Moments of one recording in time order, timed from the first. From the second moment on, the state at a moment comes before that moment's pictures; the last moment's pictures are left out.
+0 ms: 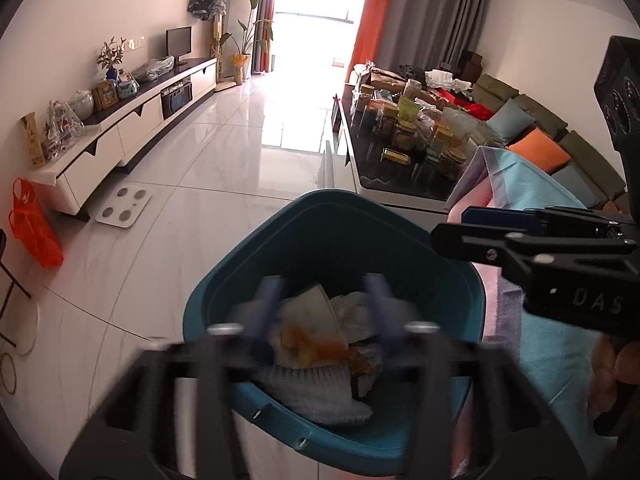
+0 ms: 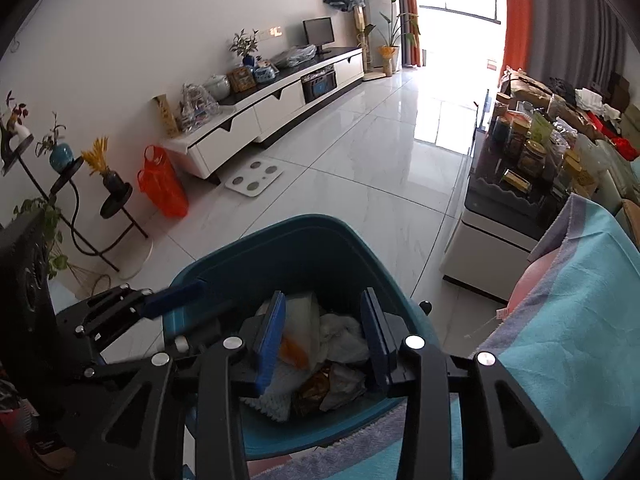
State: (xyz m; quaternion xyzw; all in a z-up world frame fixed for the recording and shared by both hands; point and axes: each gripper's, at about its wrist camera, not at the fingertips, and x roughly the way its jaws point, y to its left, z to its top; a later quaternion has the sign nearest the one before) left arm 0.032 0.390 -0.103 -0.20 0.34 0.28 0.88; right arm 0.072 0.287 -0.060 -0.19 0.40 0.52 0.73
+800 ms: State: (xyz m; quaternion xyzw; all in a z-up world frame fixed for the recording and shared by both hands) left arm 0.003 0.333 -0.020 -0.16 0.24 0.30 0.91; right arm 0.088 0.182 -0.001 -0.14 0.29 0.45 0.83
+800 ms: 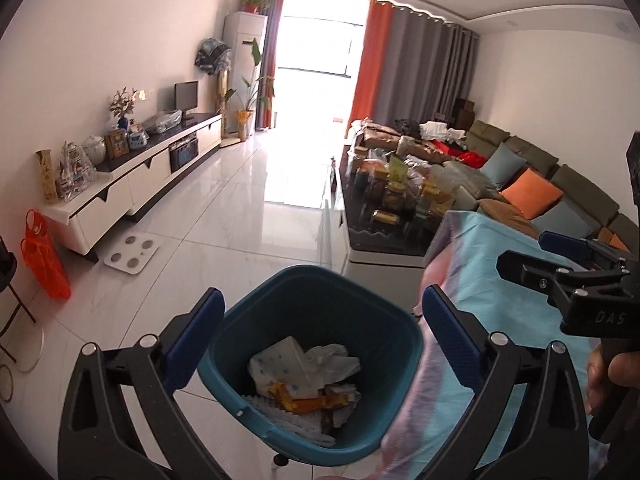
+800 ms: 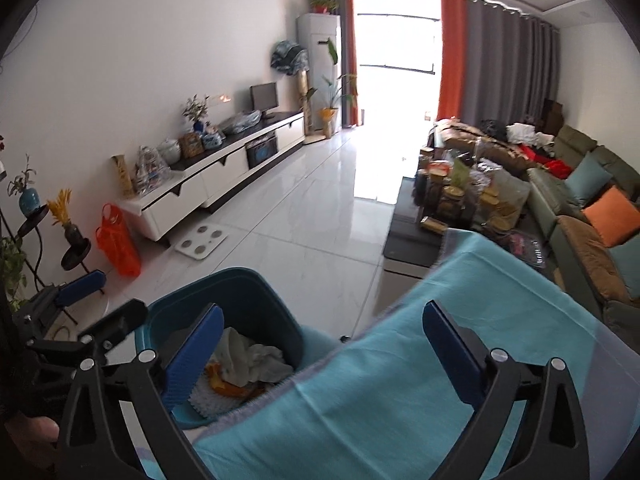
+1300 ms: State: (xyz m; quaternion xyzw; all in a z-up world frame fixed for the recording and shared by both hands) left arm 0.007 0.219 0.037 -0.11 0.19 0.22 0.95; right arm 0.078 0.037 0.015 -0.09 0.25 0.35 0.90
